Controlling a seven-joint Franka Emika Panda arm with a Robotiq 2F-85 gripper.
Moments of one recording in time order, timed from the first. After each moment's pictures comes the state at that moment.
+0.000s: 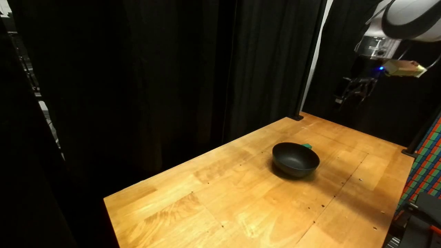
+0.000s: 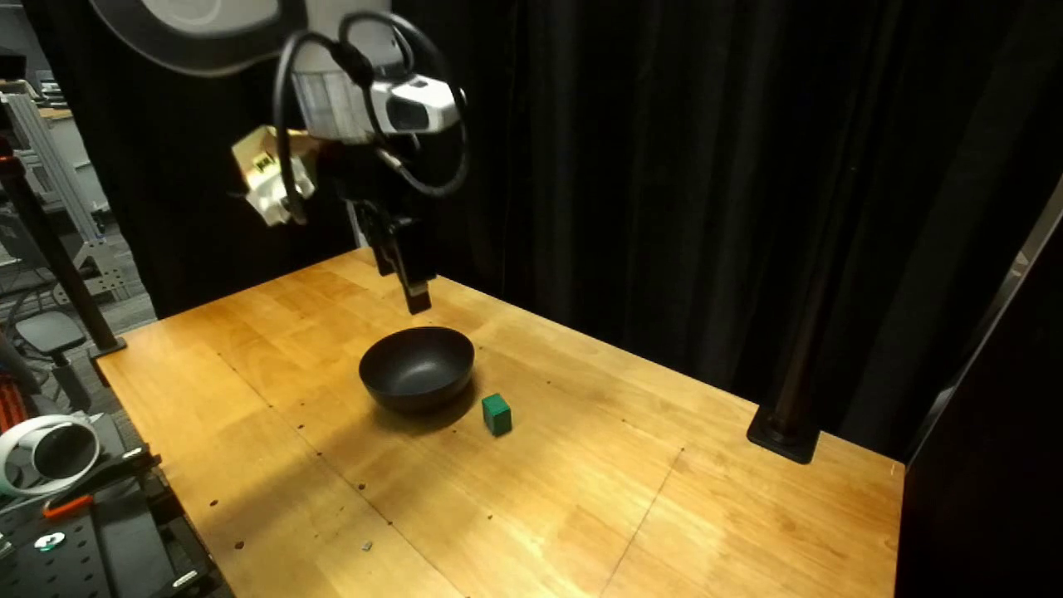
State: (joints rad) arm -0.09 -0.13 -0.15 -2.41 0.03 2.37 -0.05
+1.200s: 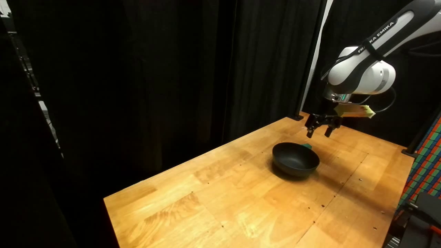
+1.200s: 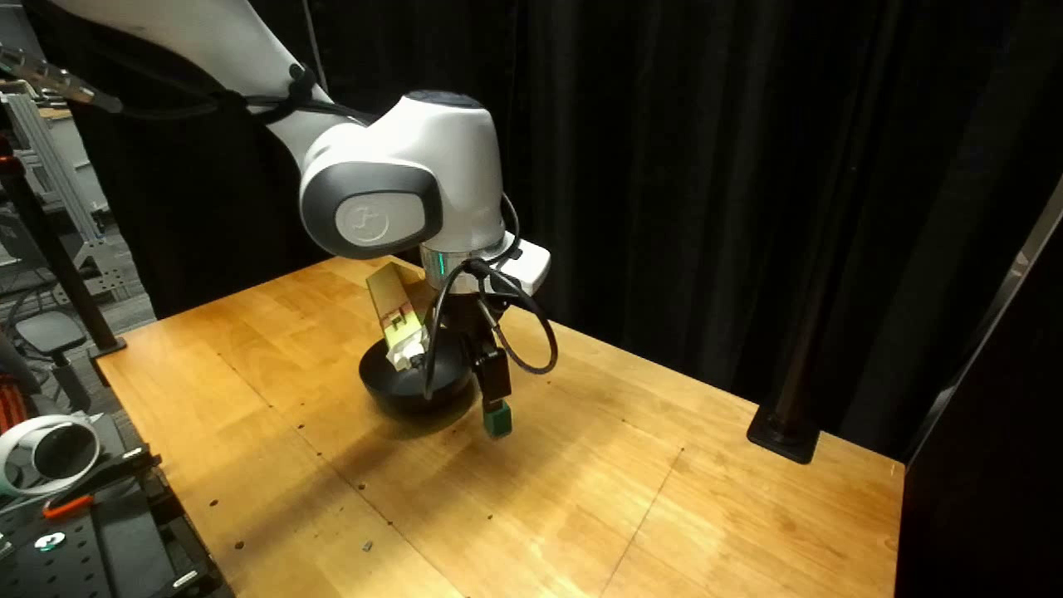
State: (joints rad) arm -0.15 0.36 -0.10 -2.22 0.18 2.63 -0.05
